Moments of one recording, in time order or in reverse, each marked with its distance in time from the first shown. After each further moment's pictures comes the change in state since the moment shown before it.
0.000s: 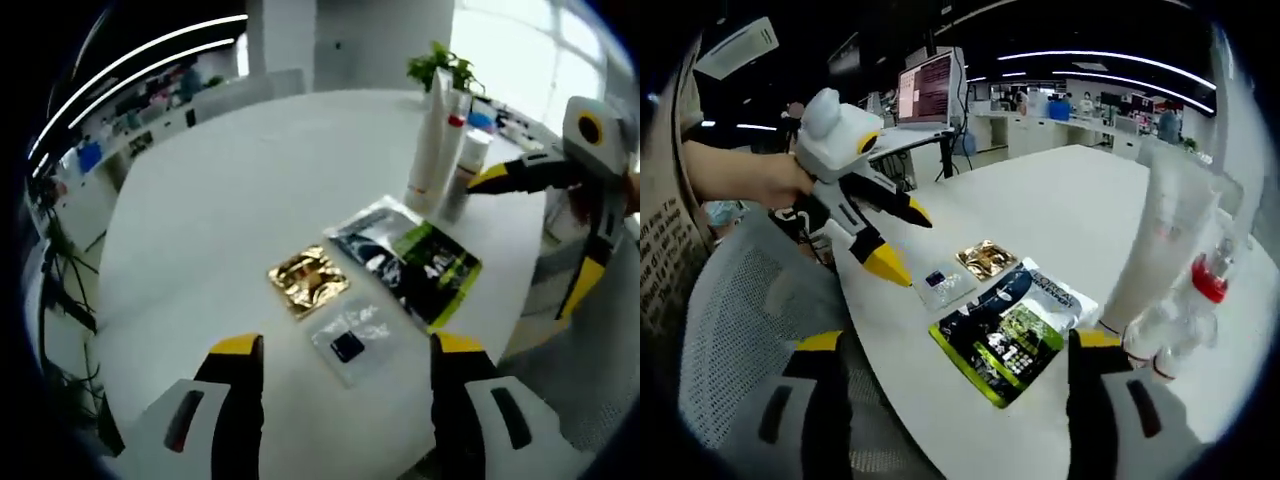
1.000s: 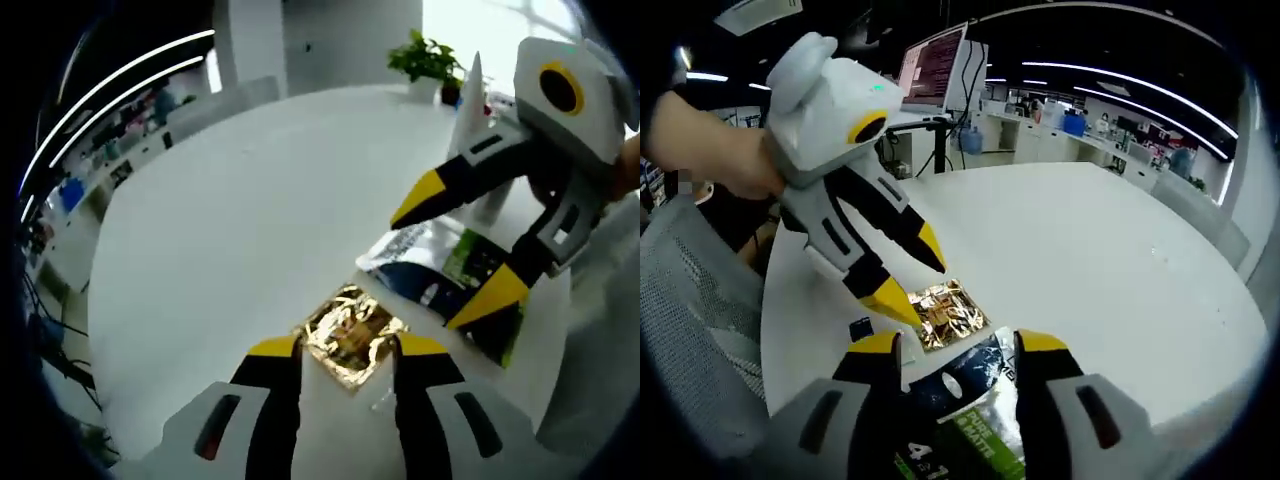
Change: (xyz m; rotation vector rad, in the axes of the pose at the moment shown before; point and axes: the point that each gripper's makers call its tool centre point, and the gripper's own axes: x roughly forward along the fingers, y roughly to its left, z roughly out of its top) left arm 0.061 0.035 0.038 0.149 -0.010 -0.044; right arm 0.120 -0.042 0.042 -0.195 0.028 -0.005
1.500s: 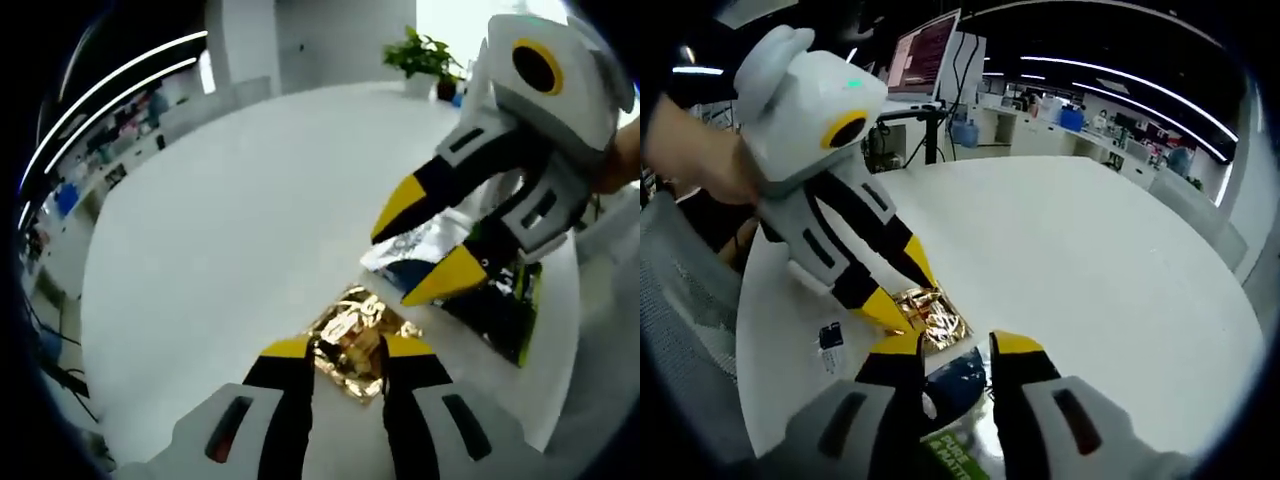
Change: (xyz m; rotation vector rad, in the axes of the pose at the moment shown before) left arm 0.020 0.007 0.000 0.023 0.000 -0.021; right arm 0.028 -0.016 -0.002 -0.021 0.032 -0.017
